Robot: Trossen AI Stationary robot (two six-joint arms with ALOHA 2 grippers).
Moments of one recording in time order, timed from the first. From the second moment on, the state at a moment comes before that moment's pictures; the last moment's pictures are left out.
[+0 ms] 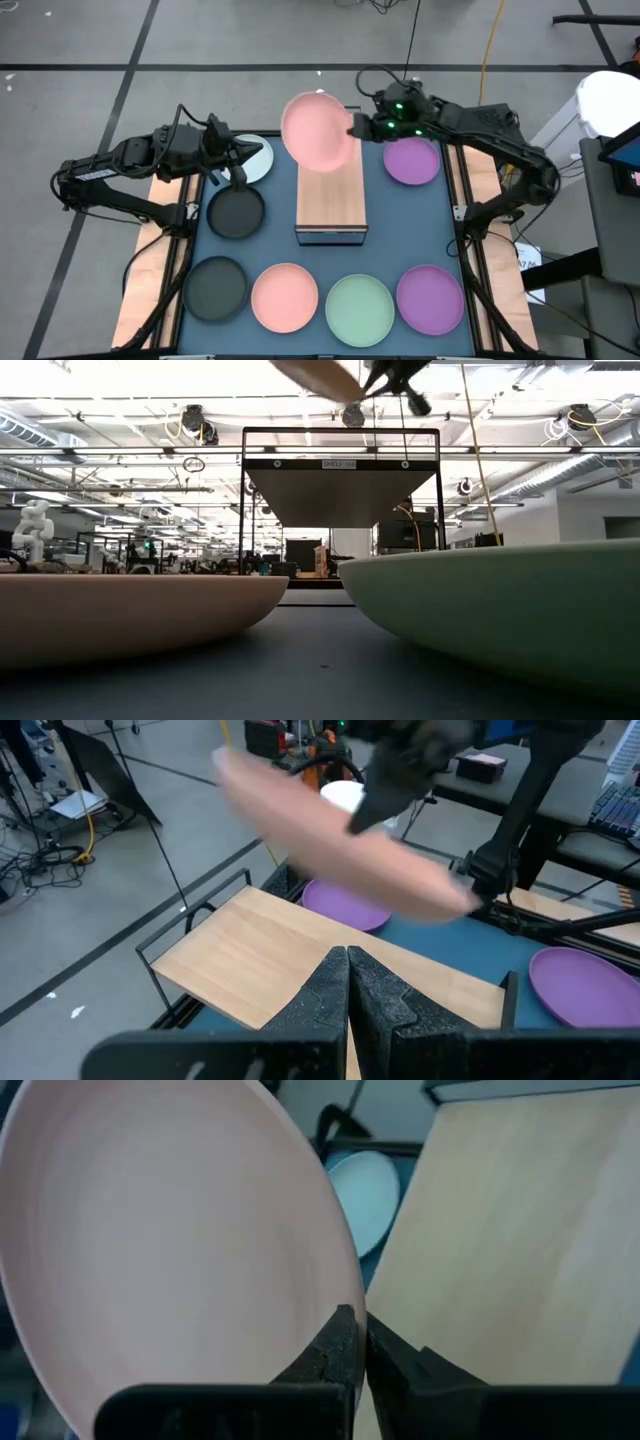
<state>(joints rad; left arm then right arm) 0.05 1.04 1.39 -0.71 -0.40 -0.21 -0.44 1.46 1.56 -0.68 -0.11 0.96</state>
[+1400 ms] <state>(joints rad) 0.05 1.04 1.39 -0.71 -0.42 -0.18 -0.67 1.79 1.56 -0.72 -0.05 0.88</state>
